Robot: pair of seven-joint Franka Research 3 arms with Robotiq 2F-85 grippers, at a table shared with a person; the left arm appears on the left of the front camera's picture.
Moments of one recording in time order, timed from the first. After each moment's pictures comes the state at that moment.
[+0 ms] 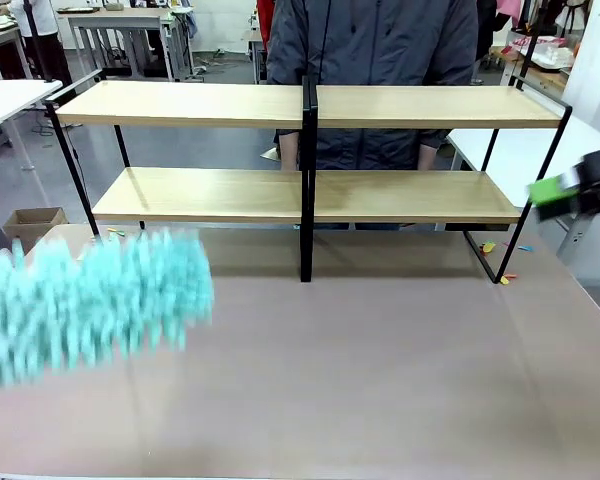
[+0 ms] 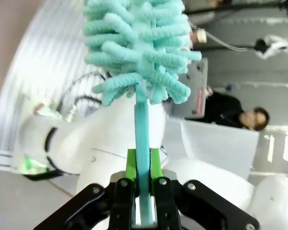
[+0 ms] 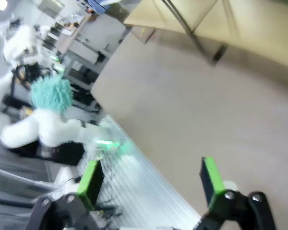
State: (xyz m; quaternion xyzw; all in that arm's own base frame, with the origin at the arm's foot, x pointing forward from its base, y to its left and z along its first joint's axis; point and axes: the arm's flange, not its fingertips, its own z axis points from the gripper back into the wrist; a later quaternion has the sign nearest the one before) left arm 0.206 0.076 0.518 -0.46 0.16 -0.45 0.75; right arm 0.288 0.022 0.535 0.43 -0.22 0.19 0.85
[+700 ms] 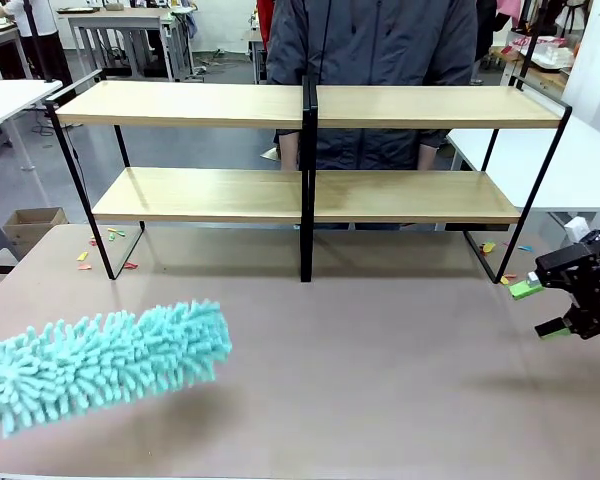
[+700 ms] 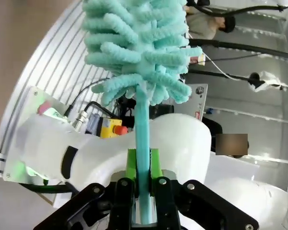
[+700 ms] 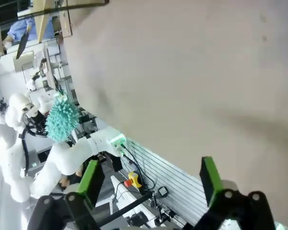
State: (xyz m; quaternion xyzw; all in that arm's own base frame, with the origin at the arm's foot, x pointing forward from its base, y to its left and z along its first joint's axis) left arm 0.239 0.069 0.411 -0.49 0.20 -0.35 0.78; right arm 0.329 -0.037 0.377 0.43 0.00 -0.06 0.90
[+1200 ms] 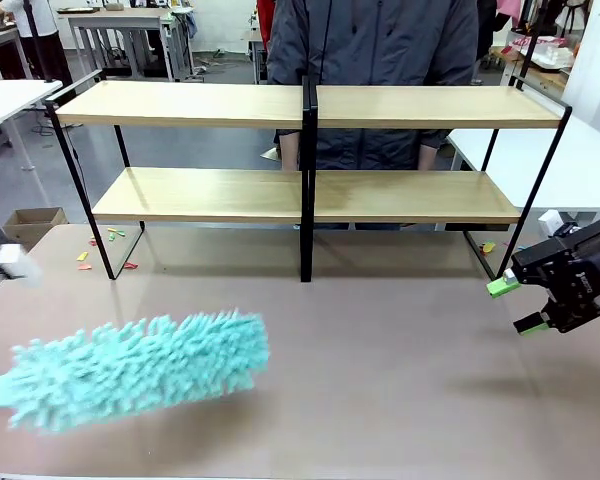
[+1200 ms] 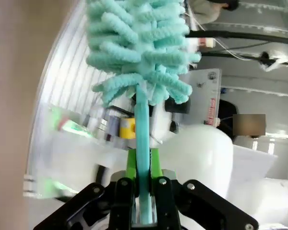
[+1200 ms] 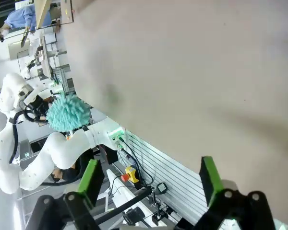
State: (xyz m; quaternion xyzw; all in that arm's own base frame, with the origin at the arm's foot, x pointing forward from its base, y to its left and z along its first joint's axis) left arm 0.284 0.022 0.384 -0.46 0.19 -0.43 0.75; right arm 0.331 -0.003 0.387 0.42 0.01 -0.03 0.91
